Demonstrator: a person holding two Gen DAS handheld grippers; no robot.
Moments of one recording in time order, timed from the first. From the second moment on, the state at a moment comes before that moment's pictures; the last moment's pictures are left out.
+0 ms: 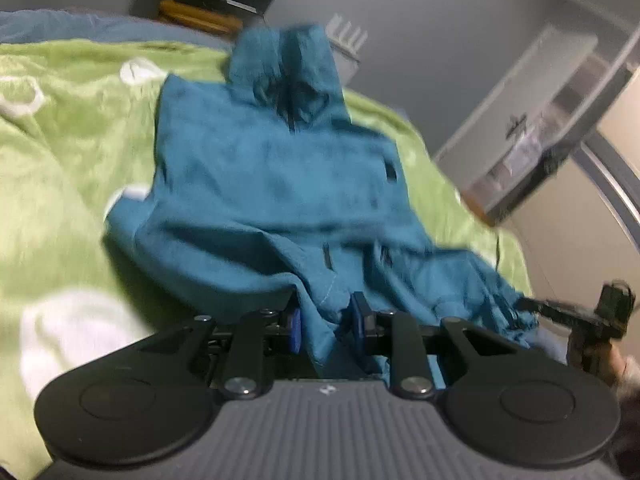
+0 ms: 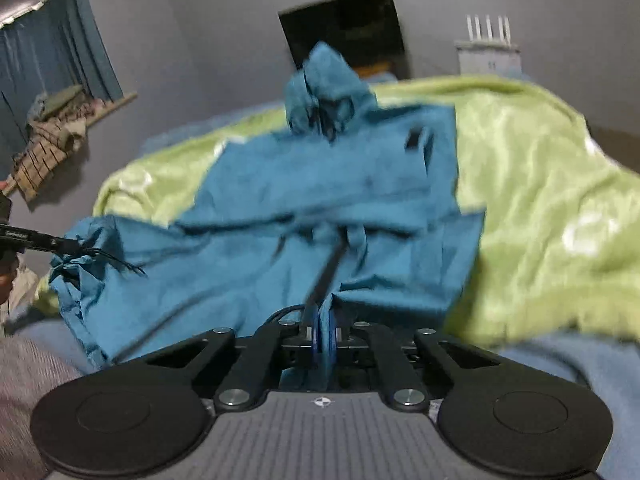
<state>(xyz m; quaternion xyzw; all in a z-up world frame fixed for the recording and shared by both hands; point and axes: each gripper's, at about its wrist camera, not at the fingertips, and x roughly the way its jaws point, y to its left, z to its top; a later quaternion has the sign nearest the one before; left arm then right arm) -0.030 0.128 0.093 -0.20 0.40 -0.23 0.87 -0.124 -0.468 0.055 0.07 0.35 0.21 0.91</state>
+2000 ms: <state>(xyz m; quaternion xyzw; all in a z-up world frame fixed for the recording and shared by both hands) 0.305 0.106 -0.035 0.05 0.27 0.03 0.96 0.309 -0.363 -0.054 -0.16 0.23 -0.03 0.96</state>
